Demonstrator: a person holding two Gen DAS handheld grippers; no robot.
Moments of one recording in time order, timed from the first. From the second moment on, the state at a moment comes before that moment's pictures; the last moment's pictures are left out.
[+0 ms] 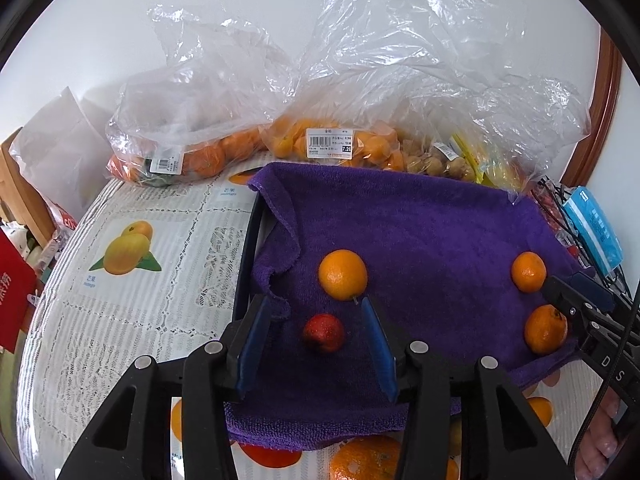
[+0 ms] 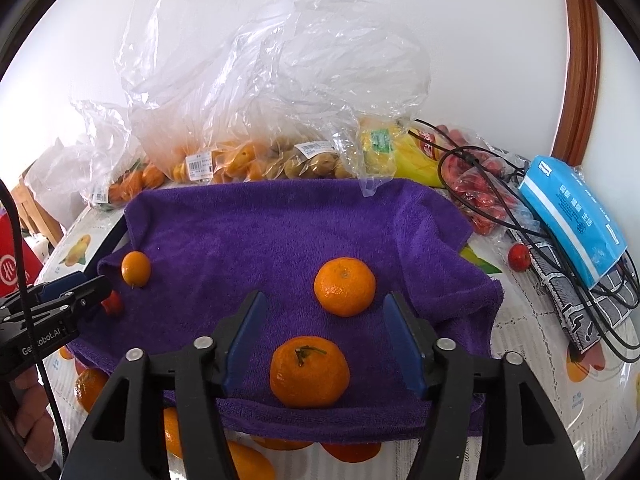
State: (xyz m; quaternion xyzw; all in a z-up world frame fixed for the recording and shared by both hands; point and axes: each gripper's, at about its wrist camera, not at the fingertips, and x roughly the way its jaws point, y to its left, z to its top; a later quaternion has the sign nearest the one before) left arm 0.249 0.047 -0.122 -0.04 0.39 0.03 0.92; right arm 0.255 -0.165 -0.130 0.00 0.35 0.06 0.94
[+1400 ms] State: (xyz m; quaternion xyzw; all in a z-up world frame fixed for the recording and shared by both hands) left arm 0.230 0.035 -0.101 -0.04 0.36 0.00 0.93; right arm 0.226 -0.166 -0.103 0.01 0.30 0.06 0.95
